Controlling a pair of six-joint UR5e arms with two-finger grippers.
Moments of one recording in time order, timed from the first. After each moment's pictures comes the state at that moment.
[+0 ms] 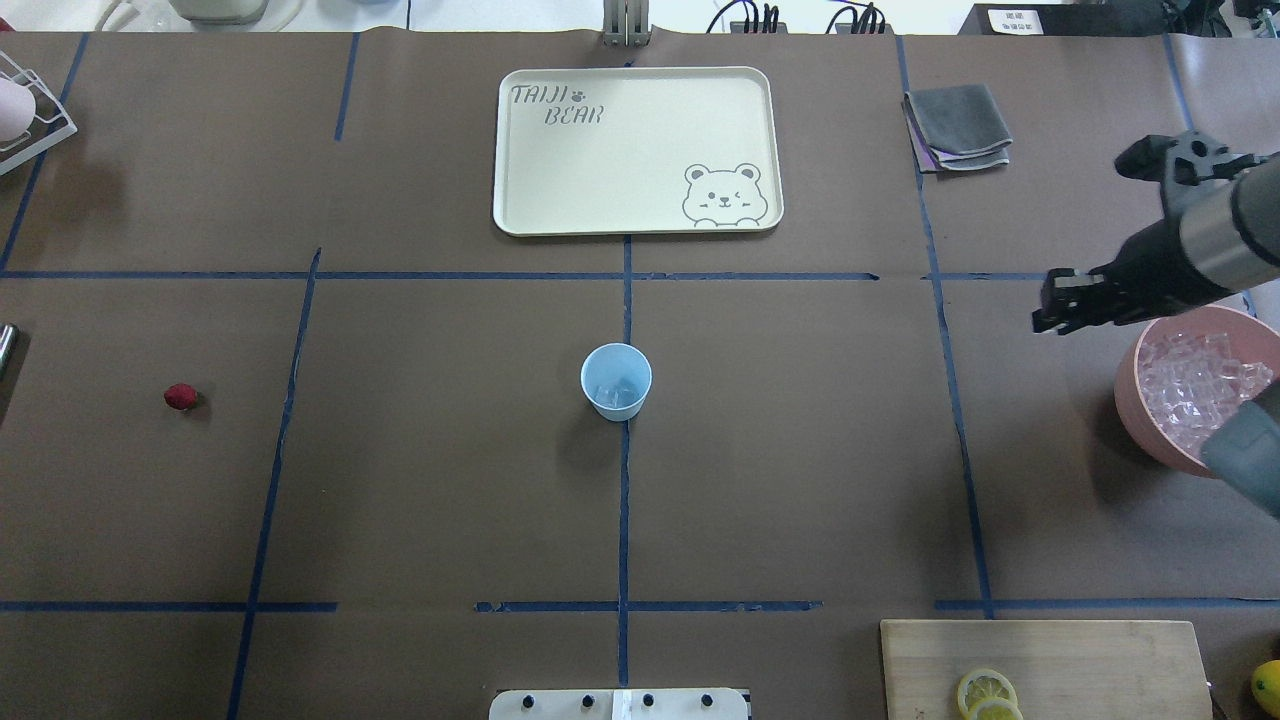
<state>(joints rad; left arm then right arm) -1.61 -1.40 -1.91 -1.39 -2.36 0.10 0.73 -1.29 2.02 -1.36 2.10 1.37</state>
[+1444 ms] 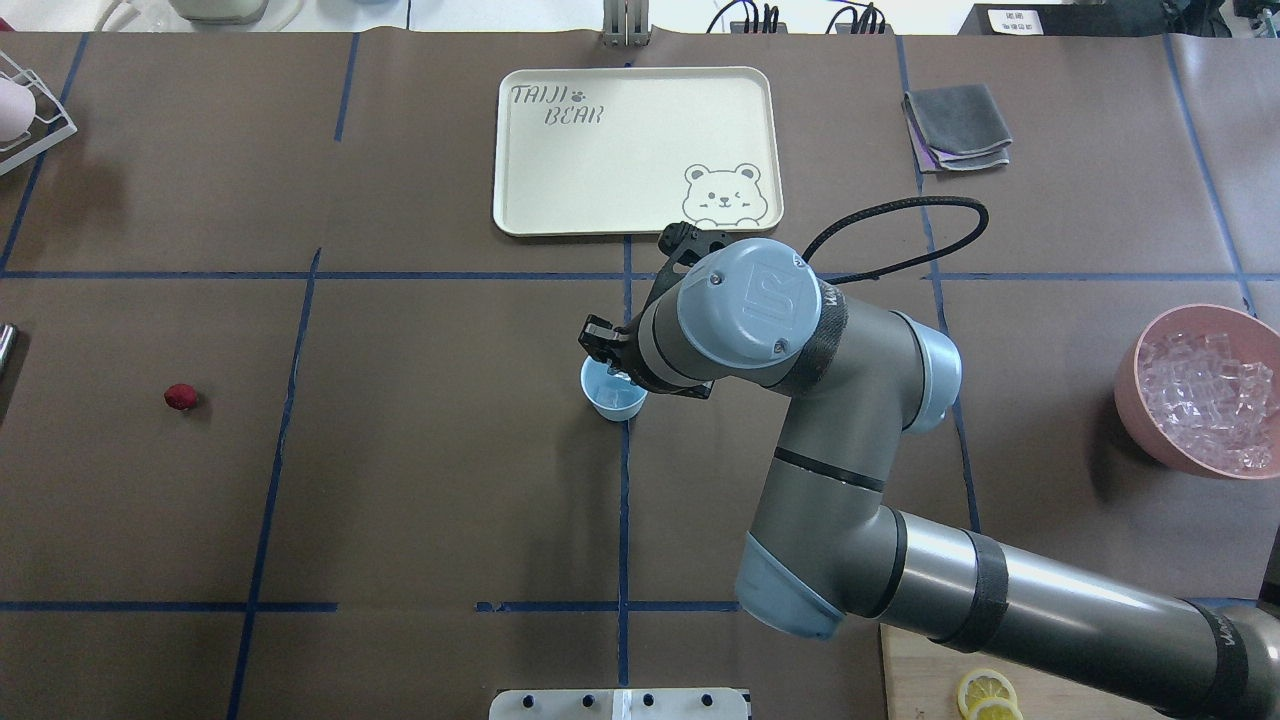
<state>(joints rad) -1.61 -1.40 -1.91 -1.40 -2.36 0.10 0.46 -0.89 1.71 -1.36 1.76 1.68</state>
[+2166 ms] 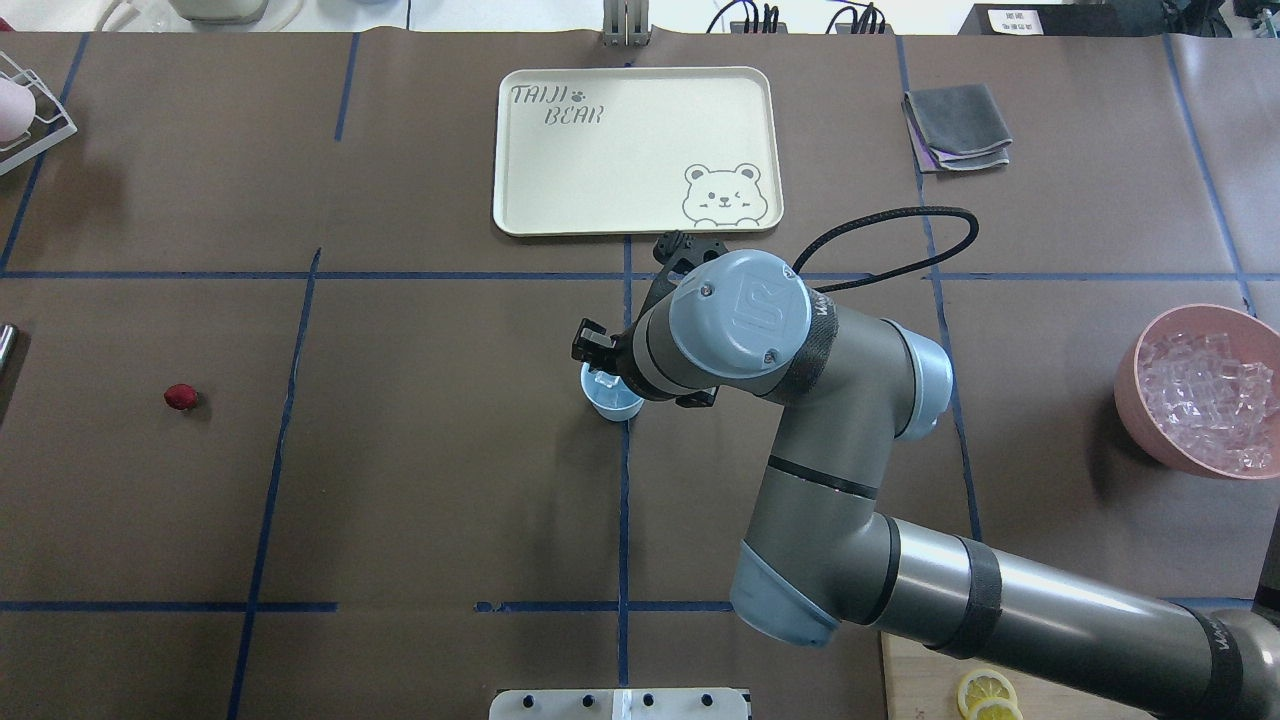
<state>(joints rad) -1.59 -1.39 -1.93 -1.42 -2.40 0.10 0.46 -0.91 1.76 -1.36 1.76 1.69</state>
